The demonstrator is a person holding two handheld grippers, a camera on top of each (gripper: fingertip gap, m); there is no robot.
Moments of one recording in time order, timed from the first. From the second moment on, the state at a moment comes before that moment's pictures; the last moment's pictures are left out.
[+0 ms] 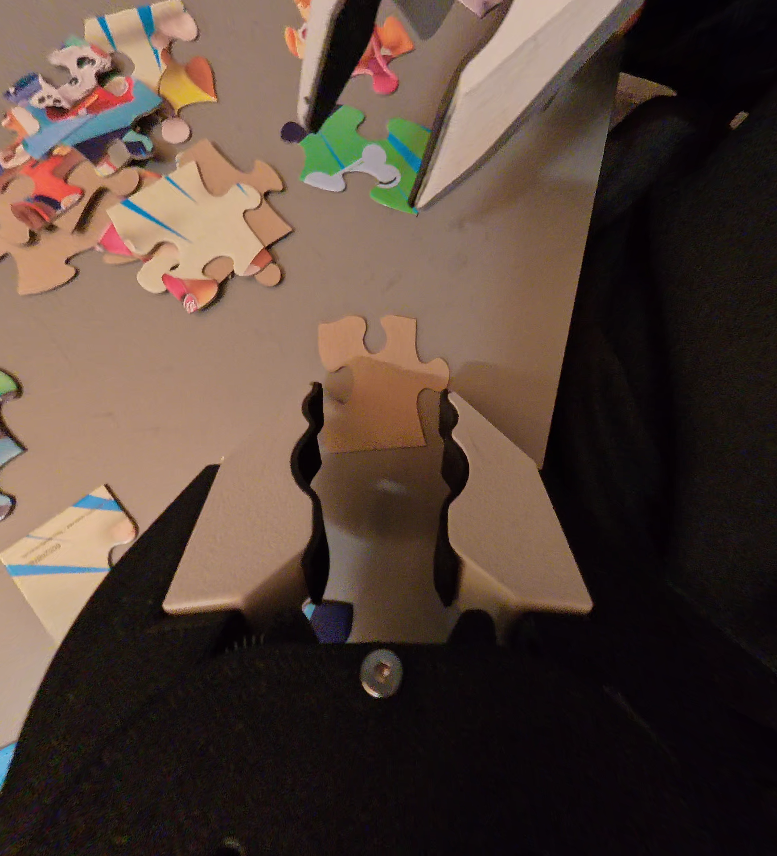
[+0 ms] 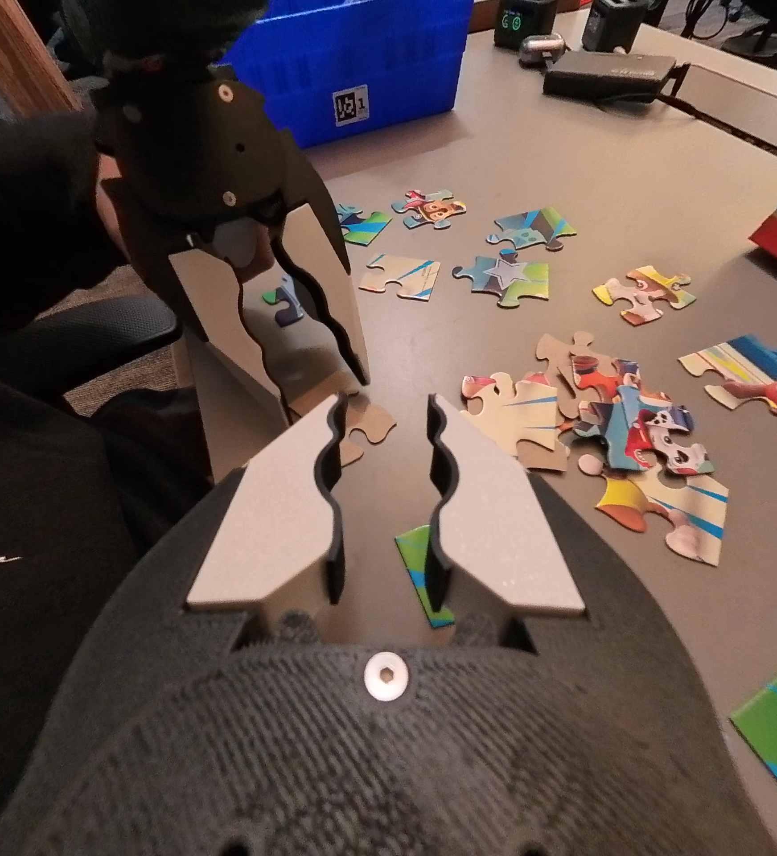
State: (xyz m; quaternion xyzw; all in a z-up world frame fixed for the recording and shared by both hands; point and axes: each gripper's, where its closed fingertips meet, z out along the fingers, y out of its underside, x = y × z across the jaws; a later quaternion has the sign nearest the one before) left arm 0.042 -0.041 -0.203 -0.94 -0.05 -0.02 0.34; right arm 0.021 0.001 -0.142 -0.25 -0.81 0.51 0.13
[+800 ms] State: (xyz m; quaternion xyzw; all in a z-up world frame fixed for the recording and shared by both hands) left arm 0.053 -0.039 -0.197 -0.93 -0.08 -0.04 0.35; right arm 0.057 -0.019 -0.141 -0.13 -0.84 0.52 0.12
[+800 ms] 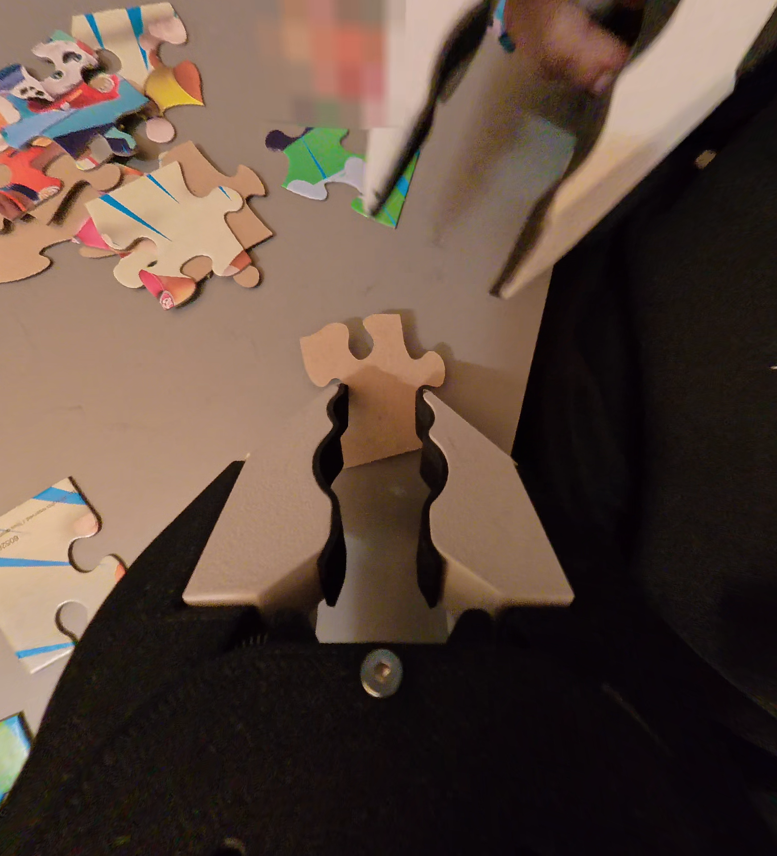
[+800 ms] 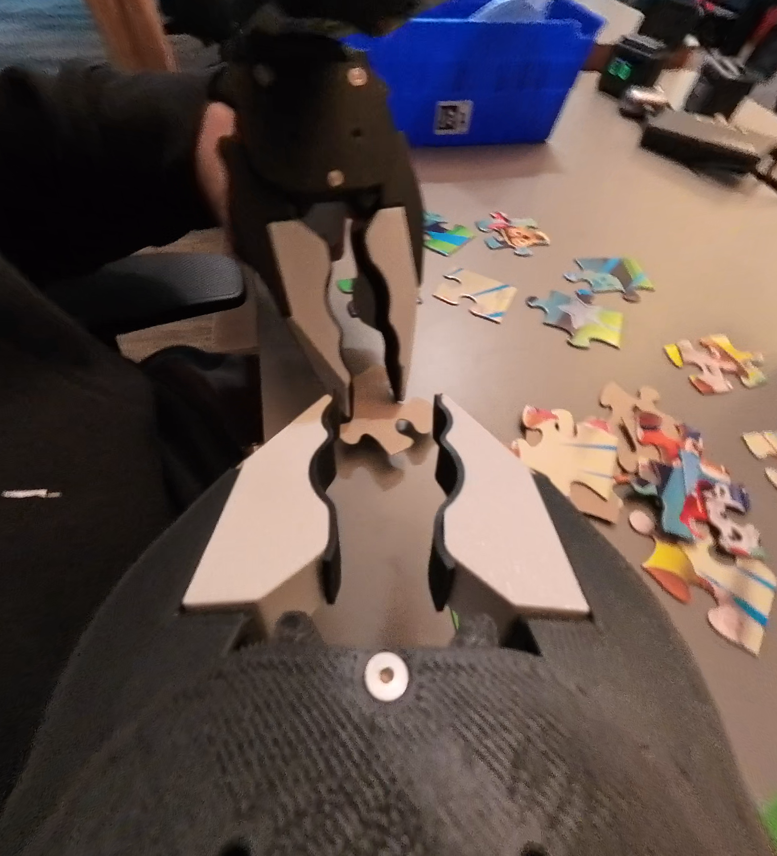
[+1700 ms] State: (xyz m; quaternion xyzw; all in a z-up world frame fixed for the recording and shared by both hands) left arm 0.005 -0.068 -0.104 -0.80 -0.18 0.04 0.57; right arm 0.012 -0.026 -0.173 -0.24 -0.85 0.45 0.15
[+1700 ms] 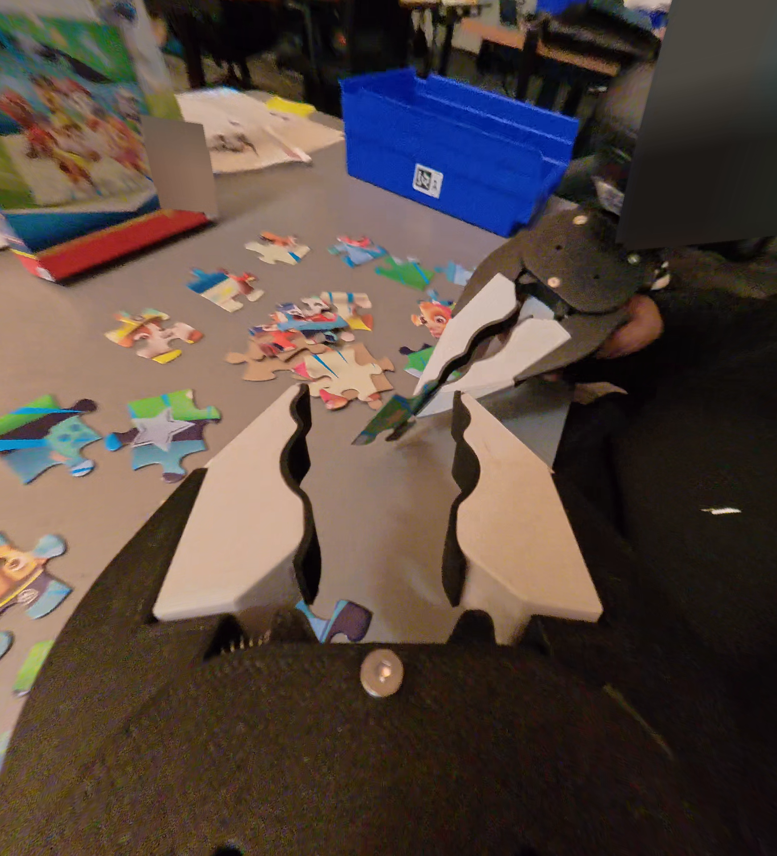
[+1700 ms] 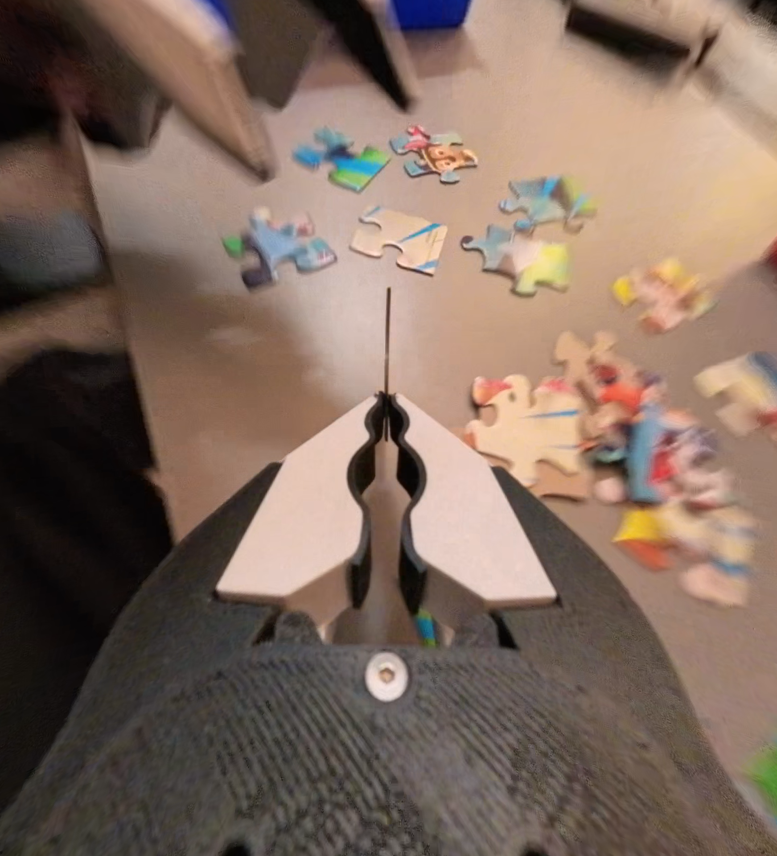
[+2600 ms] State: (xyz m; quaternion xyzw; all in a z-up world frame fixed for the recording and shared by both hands) left arm 0.008 -0.050 -0.131 -0.81 -0.19 0.03 0.56; right arm -0.051 0.020 -0.203 -0.36 -0.84 0.36 0.16
